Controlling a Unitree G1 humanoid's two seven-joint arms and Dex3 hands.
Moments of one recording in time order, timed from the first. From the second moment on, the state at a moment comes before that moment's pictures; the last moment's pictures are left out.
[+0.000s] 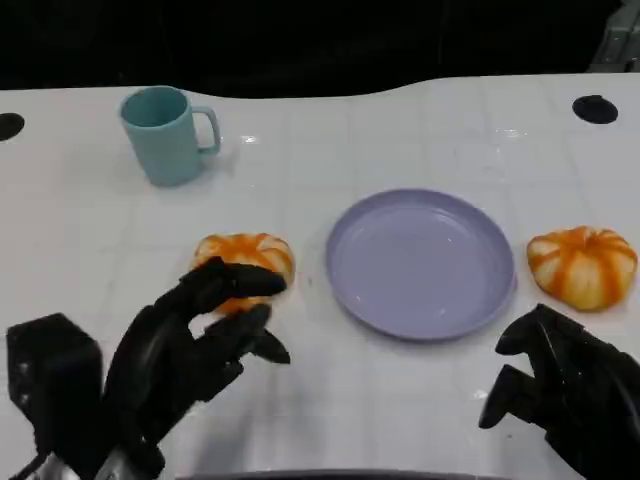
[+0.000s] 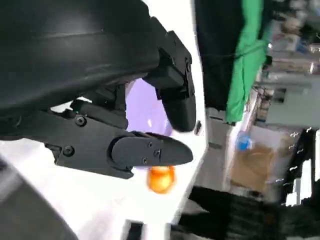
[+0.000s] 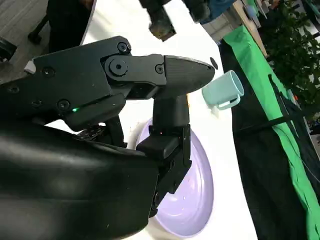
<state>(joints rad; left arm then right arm) 0.02 0.07 -0.02 -0.06 -0.21 0.03 -0.35 0.21 -0.03 -0.06 -0.40 0.46 0.53 0.19</state>
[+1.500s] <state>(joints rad) -0.57 0.31 -0.44 0.60 0.86 -0.08 -0.07 0.23 -0.03 -0.05 -0.40 0.46 0.52 0.20</state>
